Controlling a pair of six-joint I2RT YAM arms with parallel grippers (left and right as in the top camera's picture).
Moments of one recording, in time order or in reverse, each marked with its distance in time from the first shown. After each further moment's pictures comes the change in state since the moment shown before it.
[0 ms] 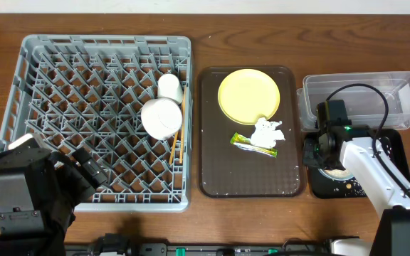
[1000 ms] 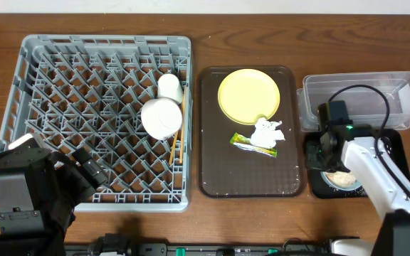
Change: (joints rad) left arm 0.000 0.000 0.000 0.000 0.000 0.000; right arm -0.021 -0.034 0.035 -0.108 0.040 -0.010
